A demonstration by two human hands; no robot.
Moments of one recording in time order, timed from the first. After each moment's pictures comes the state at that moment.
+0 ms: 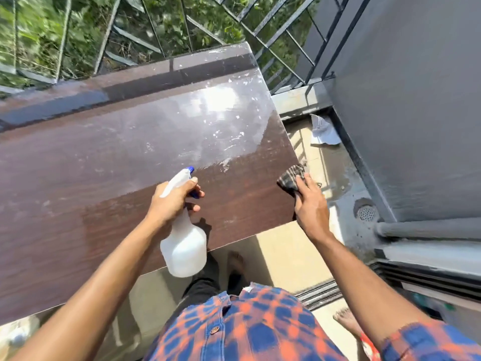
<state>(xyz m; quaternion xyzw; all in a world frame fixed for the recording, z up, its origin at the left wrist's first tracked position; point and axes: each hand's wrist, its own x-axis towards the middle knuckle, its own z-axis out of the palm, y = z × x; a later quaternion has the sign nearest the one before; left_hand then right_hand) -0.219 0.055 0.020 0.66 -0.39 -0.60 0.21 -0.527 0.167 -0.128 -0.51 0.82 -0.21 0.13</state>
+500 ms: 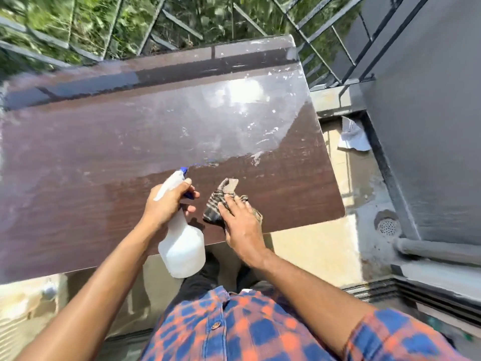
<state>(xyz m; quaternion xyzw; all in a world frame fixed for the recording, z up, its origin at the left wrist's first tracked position) -0.156 0.074 0.023 0.70 -0.34 -0.58 0.26 -0.316 0.164 -0.117 -0.73 0.63 -0.14 0.22</state>
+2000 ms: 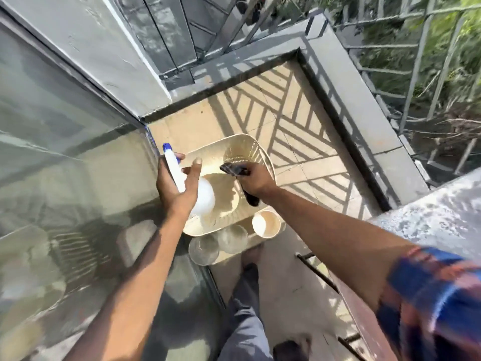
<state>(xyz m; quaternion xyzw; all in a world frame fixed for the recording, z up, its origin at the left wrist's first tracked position) 0.508 0.334 -0.119 0.82 0.07 -0.04 0.57 0.475 0.158 -0.170 -0.77 0.32 0.21 0.52</state>
